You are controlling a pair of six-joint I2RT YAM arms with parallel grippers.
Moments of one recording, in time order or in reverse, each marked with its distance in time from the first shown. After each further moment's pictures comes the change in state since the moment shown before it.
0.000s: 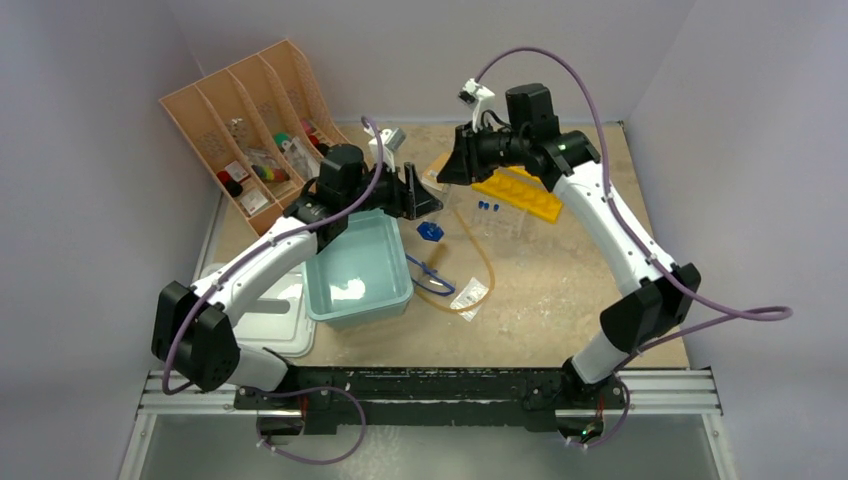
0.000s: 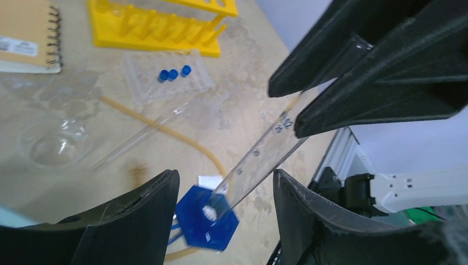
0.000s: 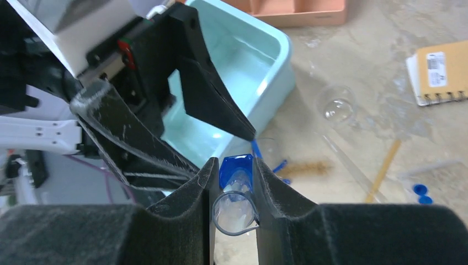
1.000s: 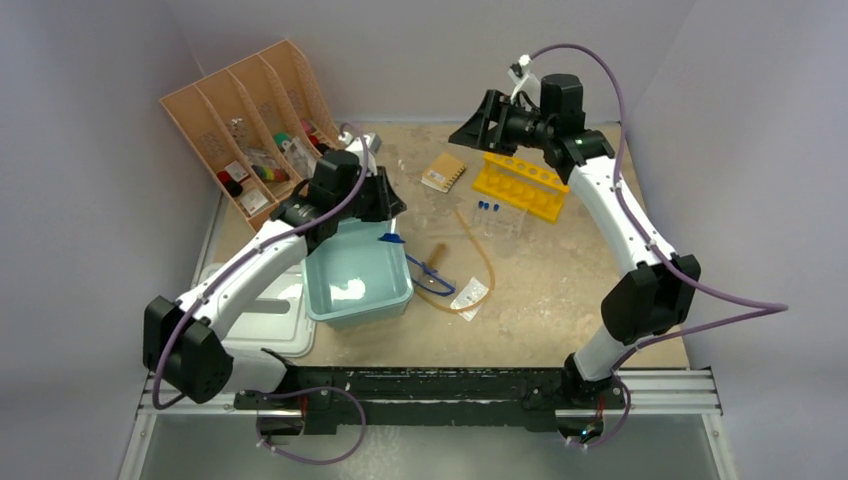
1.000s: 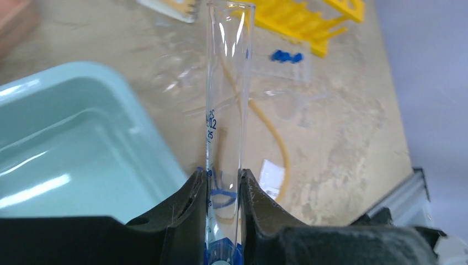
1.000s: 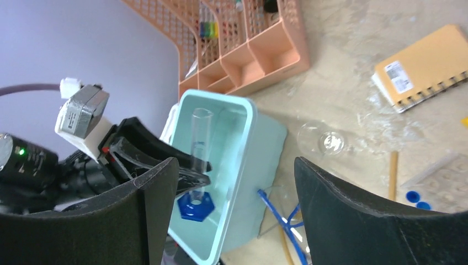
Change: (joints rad) left arm 0.013 -0.030 0.022 -0.226 -0.256 -0.028; right arm -0.165 0.074 -0.034 0.272 -0.068 0.419
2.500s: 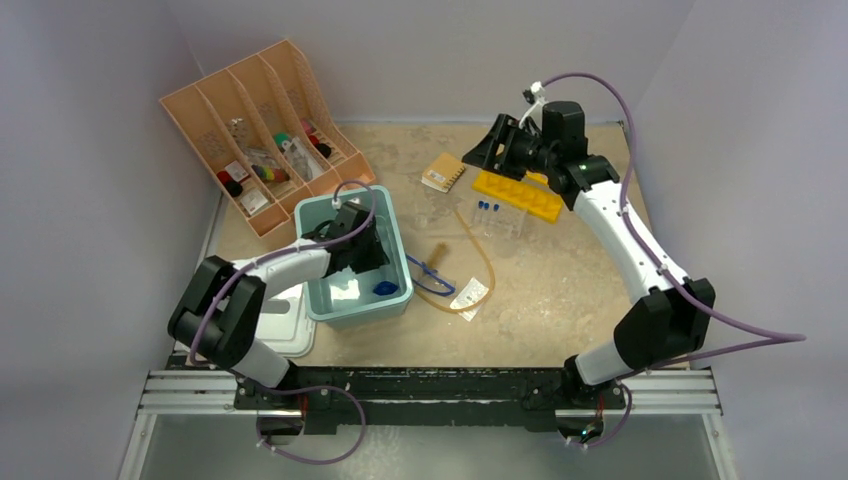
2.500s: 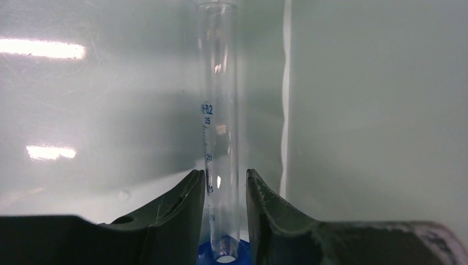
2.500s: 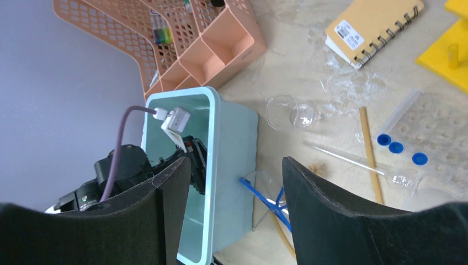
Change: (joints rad) left arm 0.022 0.168 -0.373 0.127 -0.226 -0.287; right arm 0.005 -0.163 -0.209 0.009 0.240 0.068
